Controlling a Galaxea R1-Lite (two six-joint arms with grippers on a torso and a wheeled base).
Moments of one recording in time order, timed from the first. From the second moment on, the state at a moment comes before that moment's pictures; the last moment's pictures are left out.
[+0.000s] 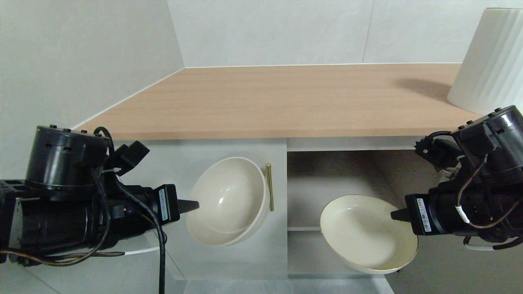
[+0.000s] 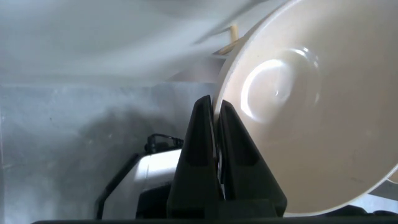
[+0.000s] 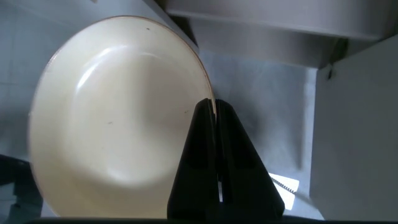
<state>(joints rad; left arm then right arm) -0.40 1.42 -0.78 -0.03 -0.14 -0.59 0.60 1.46 -1.01 0.35 -0.11 0.42</state>
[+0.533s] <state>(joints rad) -0.40 1.42 -0.77 -0.03 -0.14 -0.59 0.58 1.48 -1.01 0.33 -0.12 0.42</state>
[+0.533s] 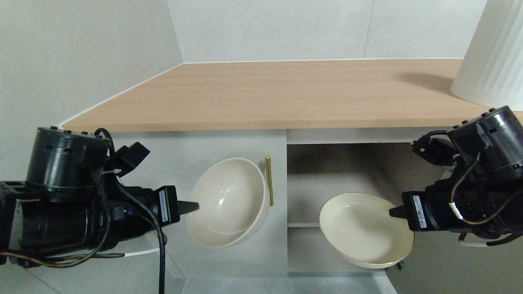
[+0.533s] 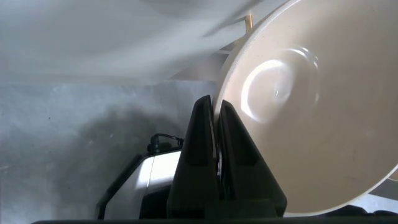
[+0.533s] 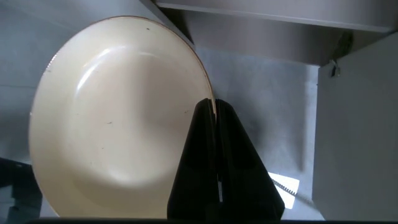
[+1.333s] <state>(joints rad) -0.44 1.45 -0.73 -0.02 -0.14 -0.52 0.52 1.84 -0.95 0.00 -0.15 0.42</state>
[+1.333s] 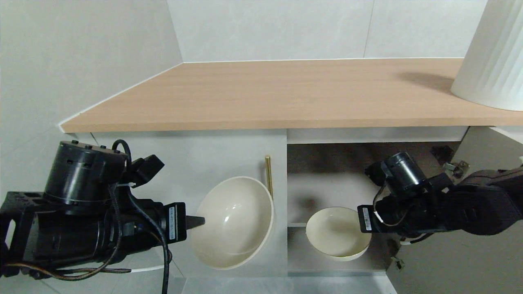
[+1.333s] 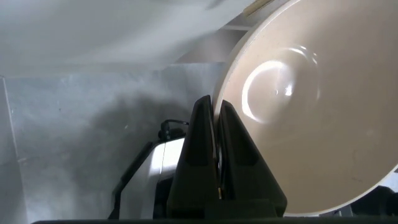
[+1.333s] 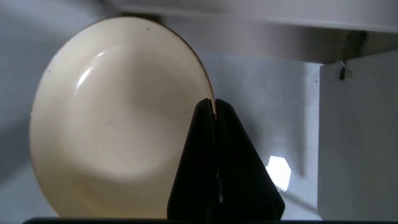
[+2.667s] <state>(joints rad) -0.50 1.49 -0.73 0.05 -0.12 -0.48 0.34 2.29 -1.04 -0.51 -0.37 0.51</state>
